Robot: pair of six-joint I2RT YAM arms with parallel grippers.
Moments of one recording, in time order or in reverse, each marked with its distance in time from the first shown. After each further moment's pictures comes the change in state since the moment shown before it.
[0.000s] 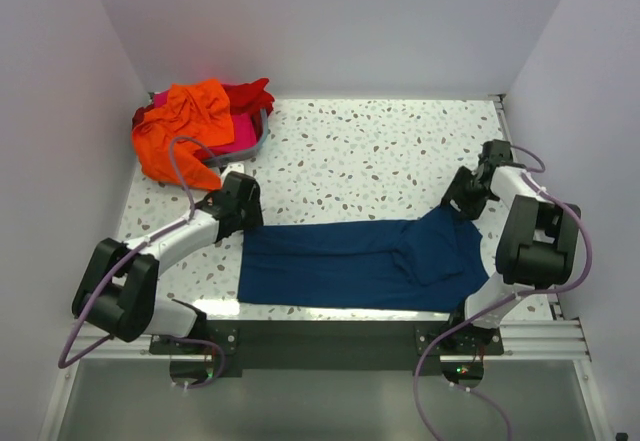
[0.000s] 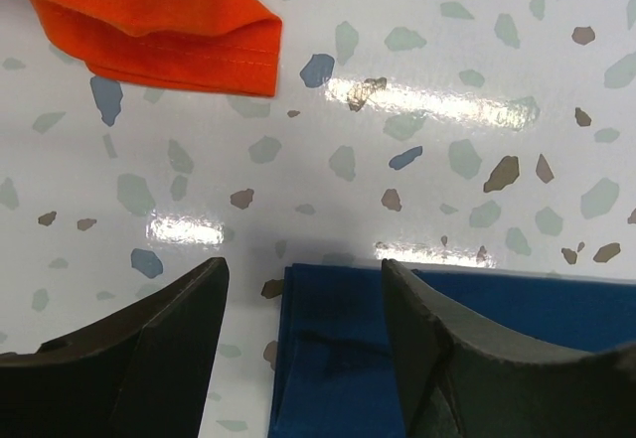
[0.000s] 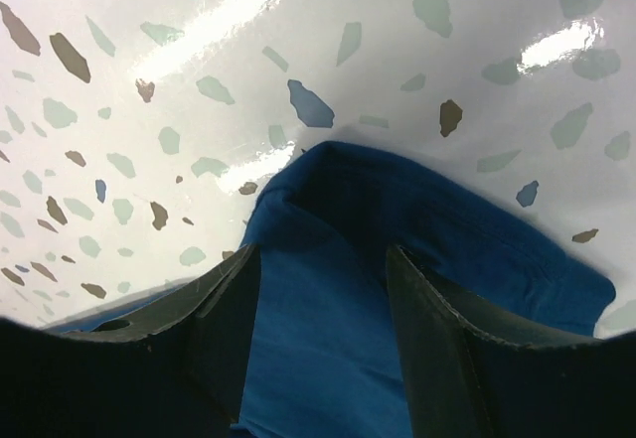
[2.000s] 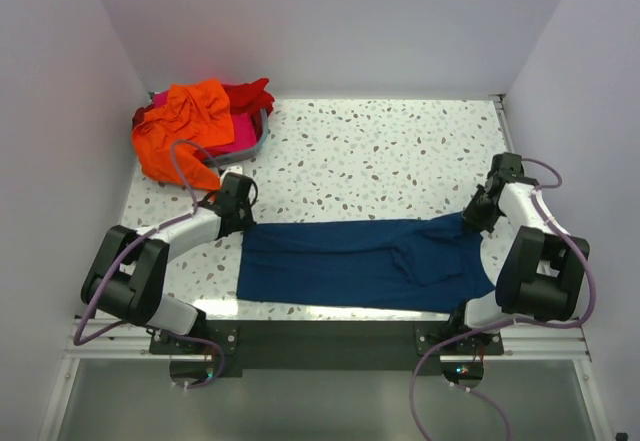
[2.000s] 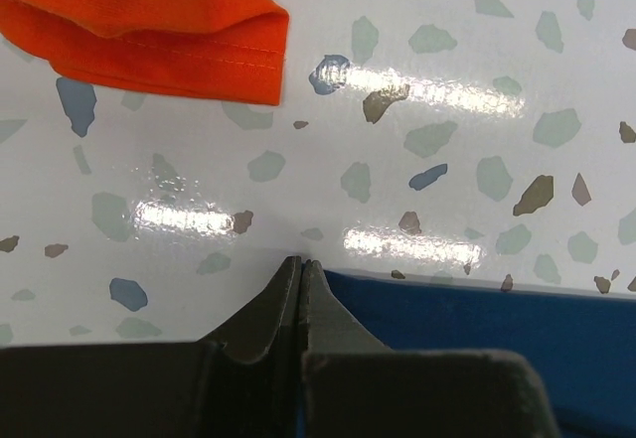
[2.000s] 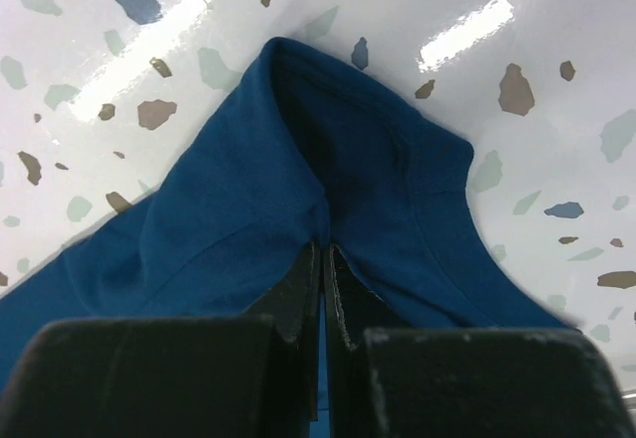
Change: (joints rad) left arm 0.047 0.085 -0.021 0.083 0.057 0.002; right arm -0.047 -0.196 -0.116 -0.122 0.148 -0.002
